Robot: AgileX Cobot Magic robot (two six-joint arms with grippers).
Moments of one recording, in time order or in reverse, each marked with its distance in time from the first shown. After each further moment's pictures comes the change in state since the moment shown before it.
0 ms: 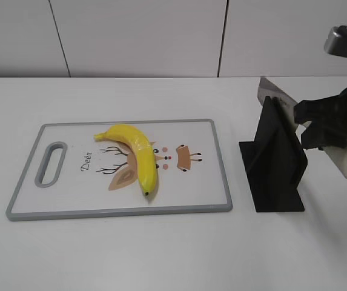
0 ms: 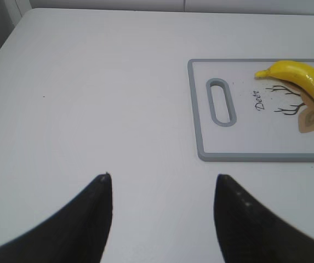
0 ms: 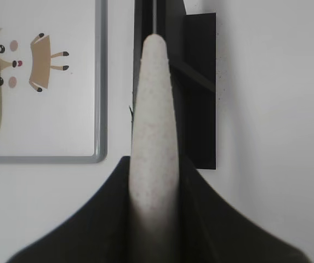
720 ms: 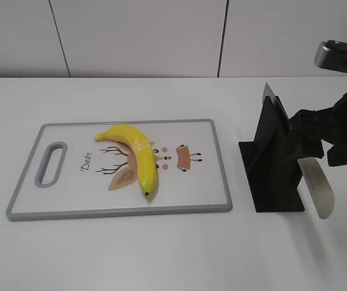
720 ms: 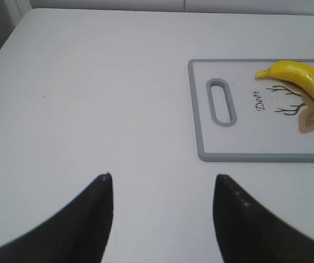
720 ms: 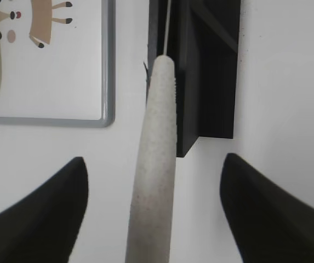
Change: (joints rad) left arm 0.000 0.000 0.000 0.000 0.000 0.000; right arm 0.000 0.035 0.000 0.103 0.070 -0.103
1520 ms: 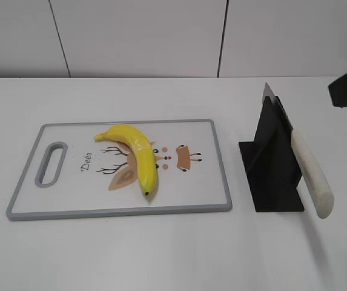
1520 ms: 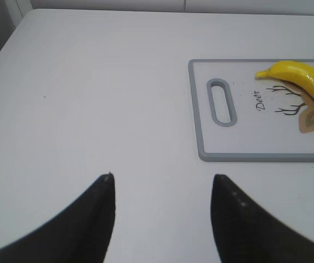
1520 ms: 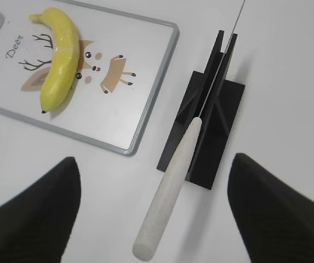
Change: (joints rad) left arm 0.000 0.000 0.000 0.002 0.000 0.000; right arm 0.000 -0.316 -0.117 0.018 0.145 -0.303
